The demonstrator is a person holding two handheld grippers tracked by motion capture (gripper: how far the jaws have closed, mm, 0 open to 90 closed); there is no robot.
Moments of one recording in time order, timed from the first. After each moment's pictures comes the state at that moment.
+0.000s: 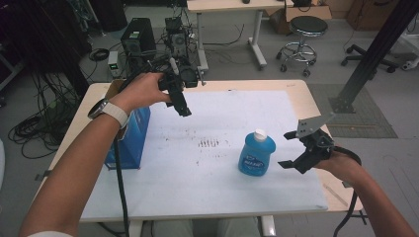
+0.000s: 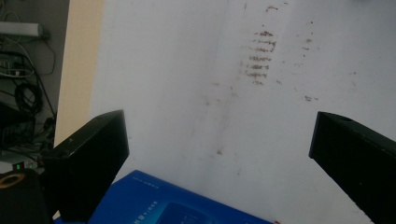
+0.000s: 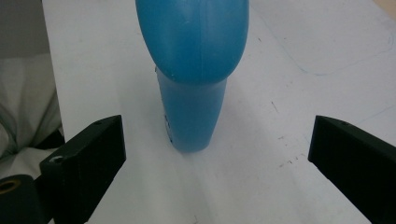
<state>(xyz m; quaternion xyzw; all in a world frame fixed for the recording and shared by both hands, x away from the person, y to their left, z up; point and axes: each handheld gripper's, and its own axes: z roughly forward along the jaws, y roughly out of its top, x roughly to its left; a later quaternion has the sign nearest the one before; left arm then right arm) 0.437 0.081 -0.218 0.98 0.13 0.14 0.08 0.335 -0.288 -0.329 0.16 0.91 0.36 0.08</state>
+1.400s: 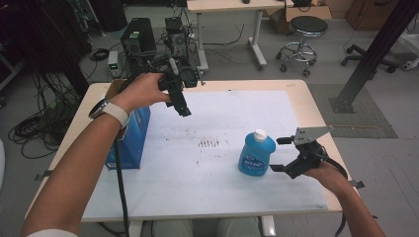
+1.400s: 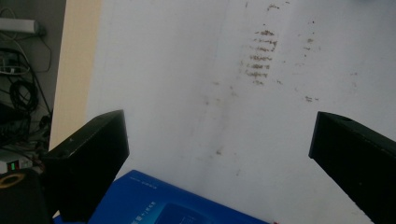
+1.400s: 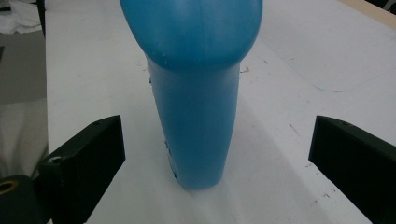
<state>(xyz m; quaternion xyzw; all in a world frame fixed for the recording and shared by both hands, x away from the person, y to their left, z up) 0.440 0.082 -0.222 0.98 0.13 0.13 0.08 0.335 -0.285 -0.374 0.18 0.87 0.45 0.08</state>
